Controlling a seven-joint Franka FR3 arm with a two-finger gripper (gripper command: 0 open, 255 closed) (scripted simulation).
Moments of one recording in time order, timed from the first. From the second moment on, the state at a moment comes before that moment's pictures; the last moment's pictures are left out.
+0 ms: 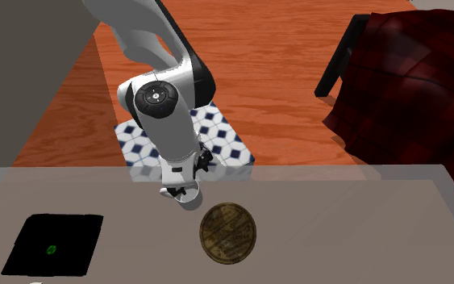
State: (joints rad) arm -0.01 -0.84 -0.14 -2.96 -0.10 2.18 -0.38
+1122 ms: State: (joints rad) arm 0.00 -0.87 -0.14 -2.92 -0.10 2.11 -0.38
